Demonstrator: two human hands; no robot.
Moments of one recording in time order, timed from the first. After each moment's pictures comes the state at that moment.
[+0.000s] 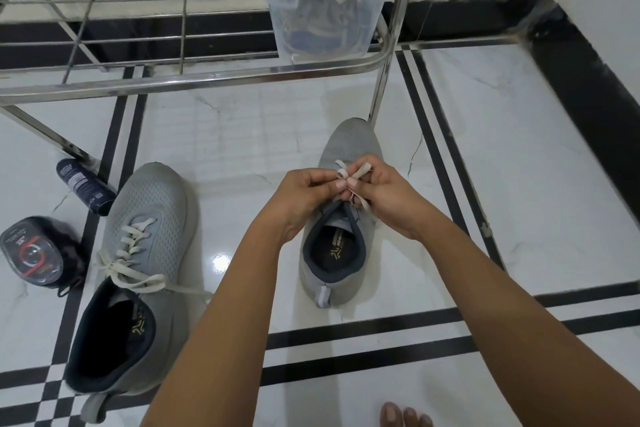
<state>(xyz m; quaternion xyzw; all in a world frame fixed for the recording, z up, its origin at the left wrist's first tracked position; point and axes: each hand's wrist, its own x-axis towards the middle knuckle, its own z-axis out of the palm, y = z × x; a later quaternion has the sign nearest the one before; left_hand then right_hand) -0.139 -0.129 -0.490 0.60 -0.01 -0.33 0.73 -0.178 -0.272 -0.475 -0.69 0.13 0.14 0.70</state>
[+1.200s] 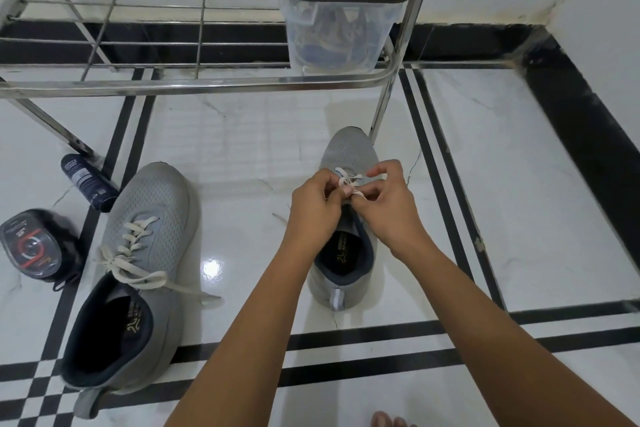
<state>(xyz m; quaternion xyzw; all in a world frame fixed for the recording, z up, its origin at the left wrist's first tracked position) -0.160 -0.148 -0.481 0.82 -0.03 -0.11 0.56 -0.192 -0.256 -0.467 -0.81 0.21 -0.01 0.54</state>
